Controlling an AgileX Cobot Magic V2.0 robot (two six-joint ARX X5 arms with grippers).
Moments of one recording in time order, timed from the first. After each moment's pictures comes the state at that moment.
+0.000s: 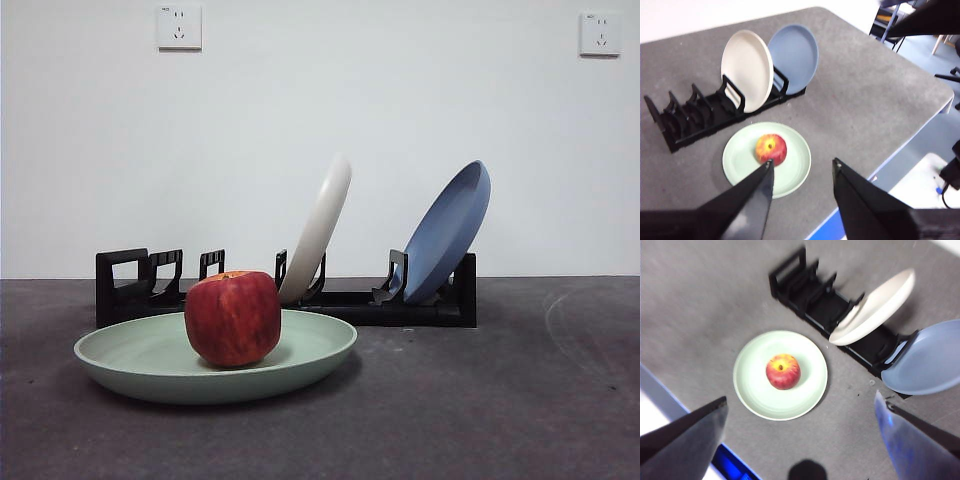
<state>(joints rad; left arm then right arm) -0.87 0.62 1.41 -1.24 -0.13 -0.25 0.96 1.44 2.01 -1.35 0.20 0.10</state>
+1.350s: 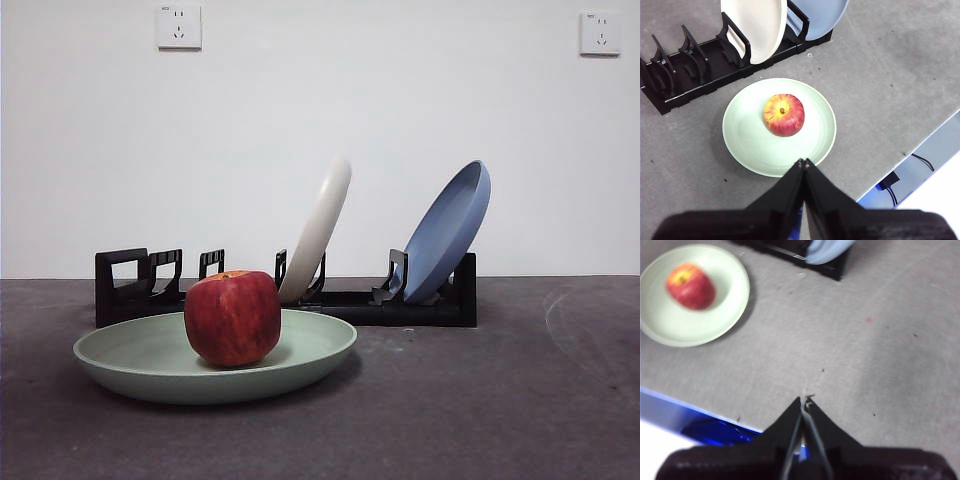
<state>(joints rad) -0.87 0.71 1.05 -1.00 -0.18 -0.26 0.96 0.89 1.28 -1.35 0.40 0.44</state>
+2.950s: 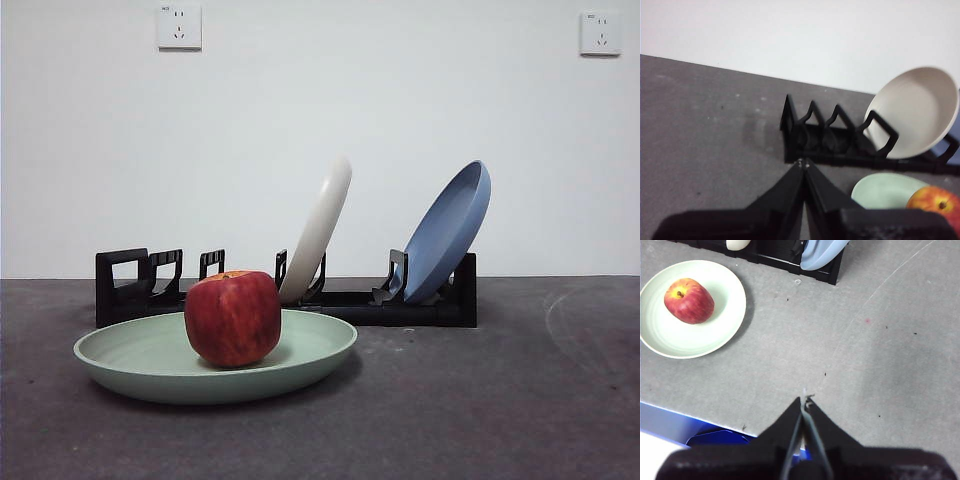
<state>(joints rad) 0.02 0.01 0.06 -0.12 0.16 -0.23 0.96 0.90 1.28 -1.34 0.41 0.48</state>
